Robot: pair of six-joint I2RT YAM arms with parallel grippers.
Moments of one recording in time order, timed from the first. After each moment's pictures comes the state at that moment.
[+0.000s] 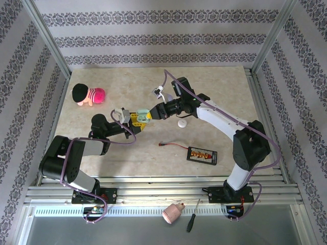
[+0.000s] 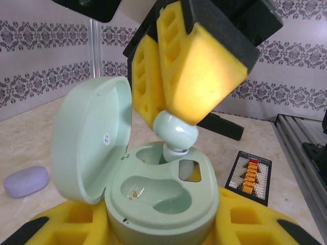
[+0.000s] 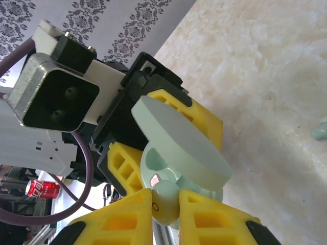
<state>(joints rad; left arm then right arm) -0.18 1.52 0.41 1.16 1.10 -0.09 0.57 1.73 1.36 -0.38 -0.95 0.28</state>
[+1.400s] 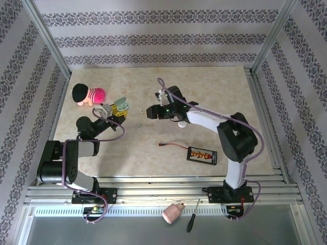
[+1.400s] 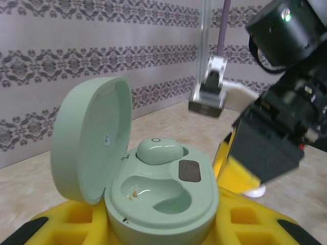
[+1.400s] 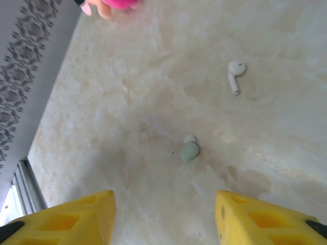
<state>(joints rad) 0.07 1.48 0.35 1.25 0.91 -0.07 0.61 1.91 1.29 -0.12 -0.50 0.52</state>
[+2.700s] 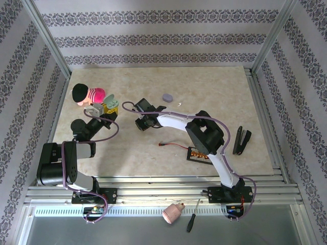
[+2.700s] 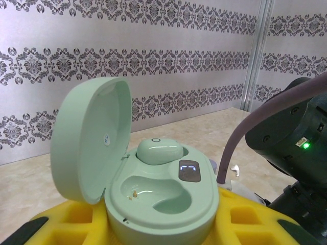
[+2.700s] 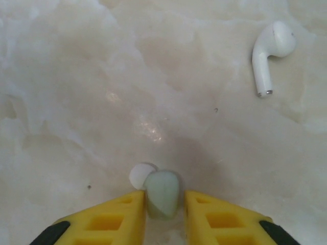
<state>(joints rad) 0.16 1.47 0.32 1.28 0.80 -0.11 0.81 2.27 1.67 -0.41 -0.03 0.20</state>
